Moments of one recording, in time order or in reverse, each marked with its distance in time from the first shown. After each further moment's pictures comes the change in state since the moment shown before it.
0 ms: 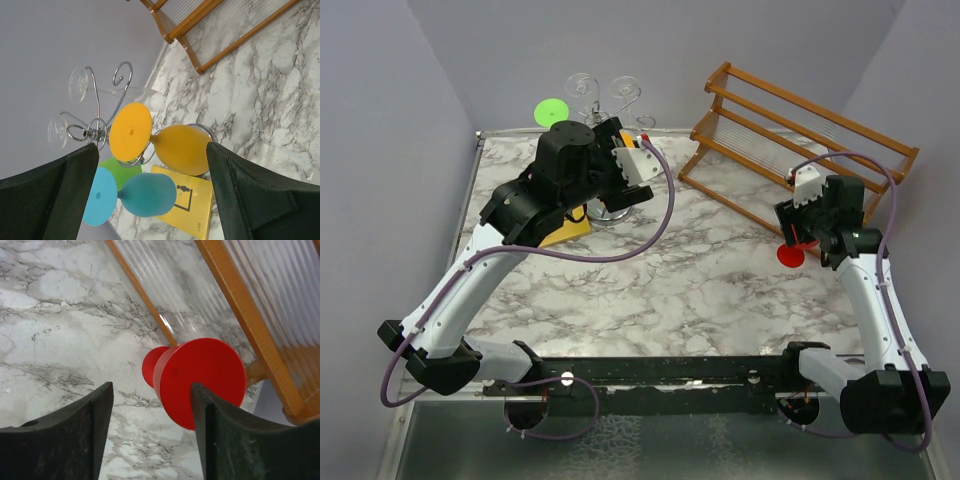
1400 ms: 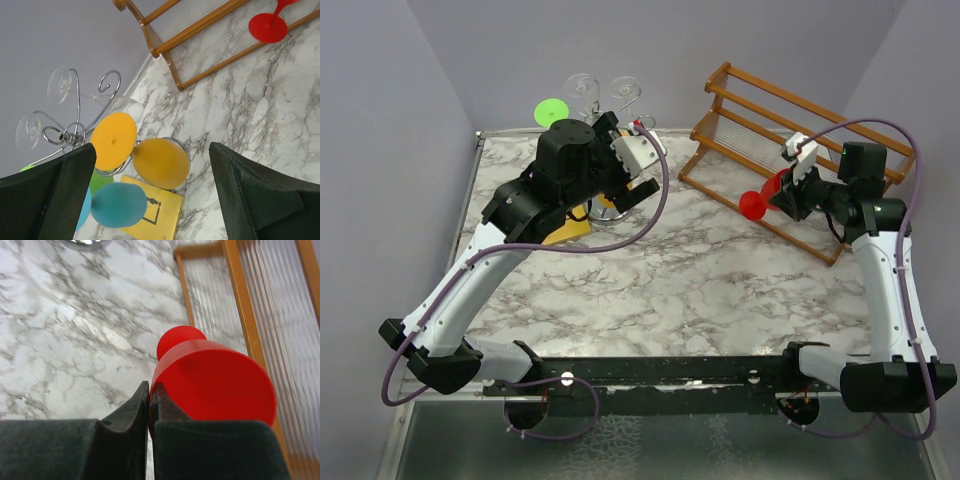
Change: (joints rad) left arm 0.000 0.006 -0.003 0.037 0.031 -0.161; right arm 0.000 0.131 0.320 -0.196 -0.437 -0.127
